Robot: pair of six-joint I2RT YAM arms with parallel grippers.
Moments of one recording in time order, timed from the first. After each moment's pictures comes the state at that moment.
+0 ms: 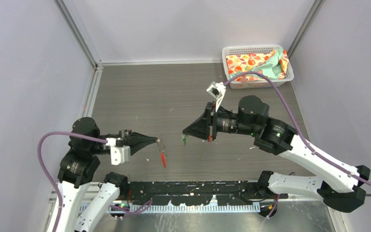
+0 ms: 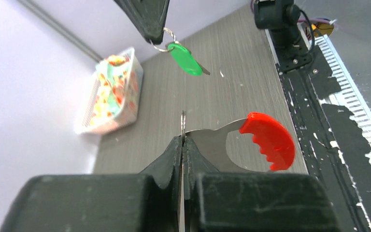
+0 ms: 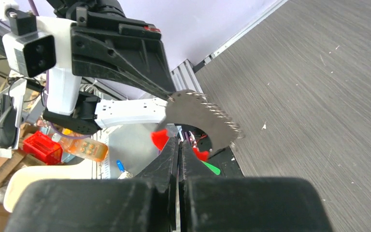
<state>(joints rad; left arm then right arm) -0.30 0.55 0.97 -0.63 1.16 0.77 1.00 1.04 1.22 -0.31 -0.35 0.59</state>
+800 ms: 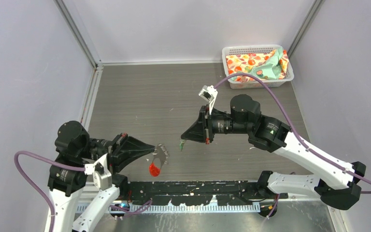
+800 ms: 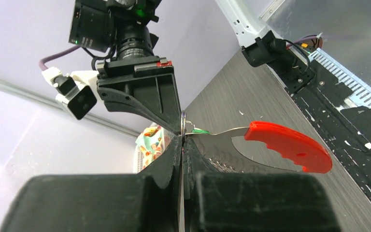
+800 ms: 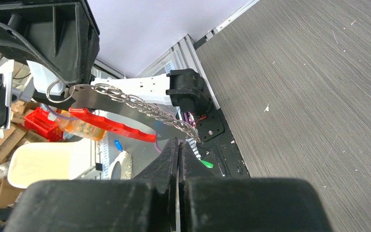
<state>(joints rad) -0.30 0.54 1.12 -0.63 1.43 1.00 1.00 1.05 1.22 -0.38 -0.41 0.53</state>
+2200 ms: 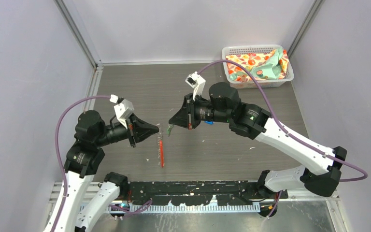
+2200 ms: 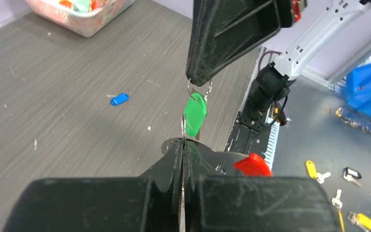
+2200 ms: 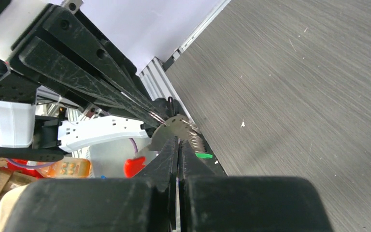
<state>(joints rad) -0.30 0.63 0.98 -0.51 0.88 -0.08 1.00 1.26 1.42 -0.42 -0.25 0.57</state>
